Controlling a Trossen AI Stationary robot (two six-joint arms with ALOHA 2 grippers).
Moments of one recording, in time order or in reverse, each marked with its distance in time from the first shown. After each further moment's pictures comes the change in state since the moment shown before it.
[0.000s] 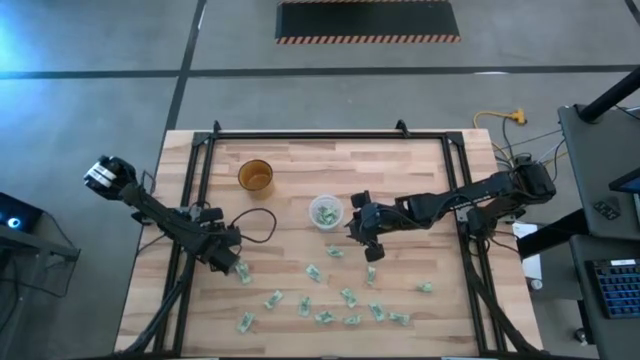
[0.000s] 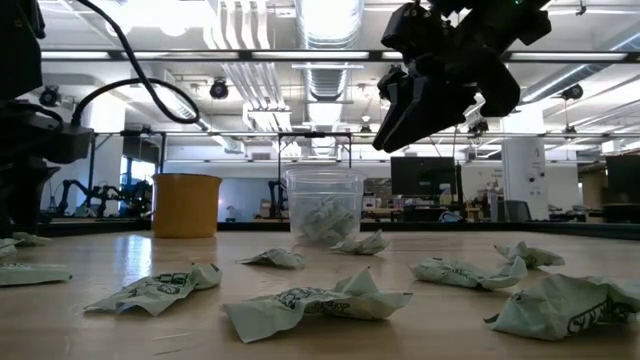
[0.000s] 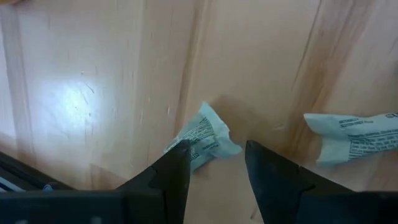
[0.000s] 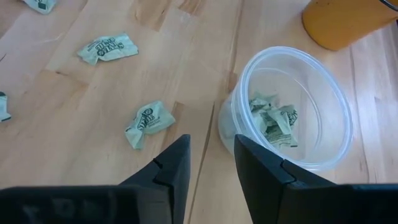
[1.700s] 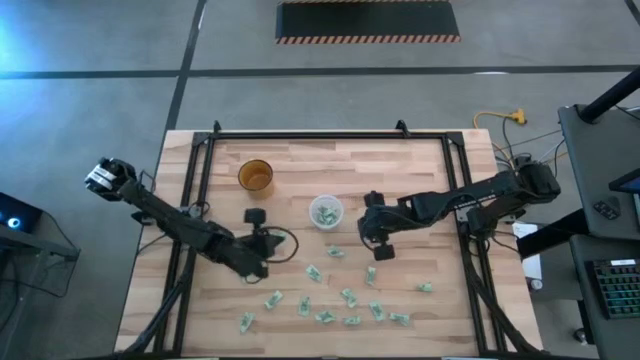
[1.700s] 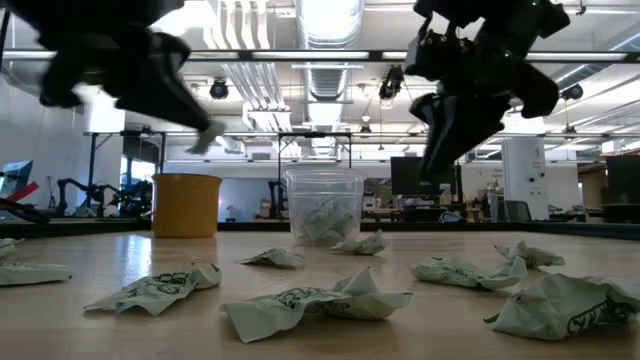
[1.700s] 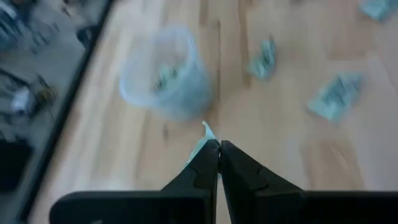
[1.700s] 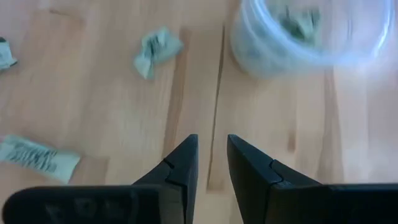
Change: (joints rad) left arm 0.086 0.002 0.189 0.733 -0.392 0.717; right arm 0.000 -0.044 -0.006 -0.260 0.004 0.201
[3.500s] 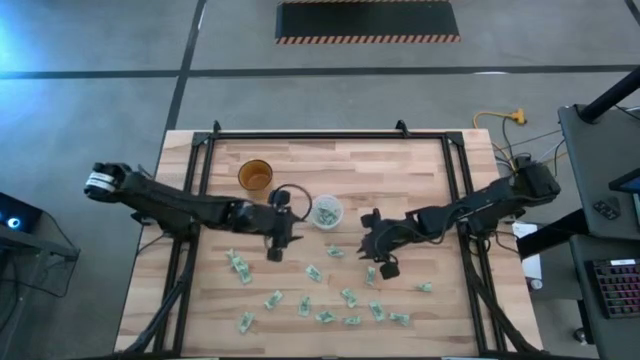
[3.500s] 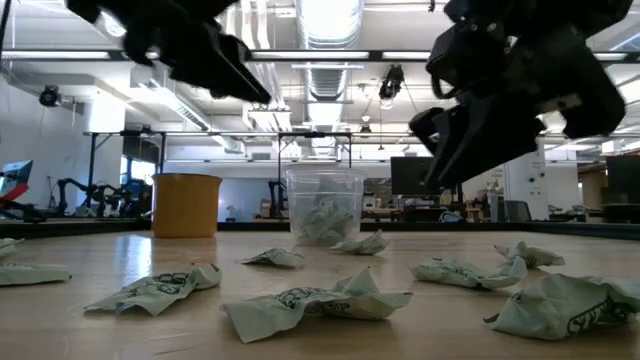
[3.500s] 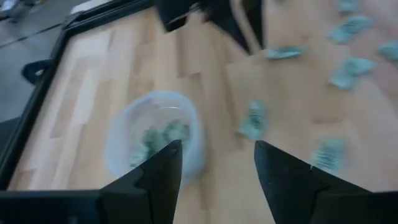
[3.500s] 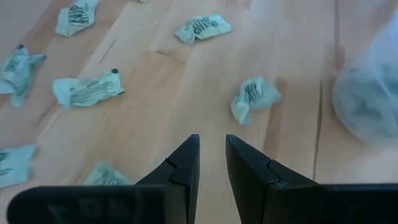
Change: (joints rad) left arm 0.287 -0.004 0.098 0.112 0.469 0.221; right arm 0.089 0.032 -0.221 0.493 -0.175 -0.033
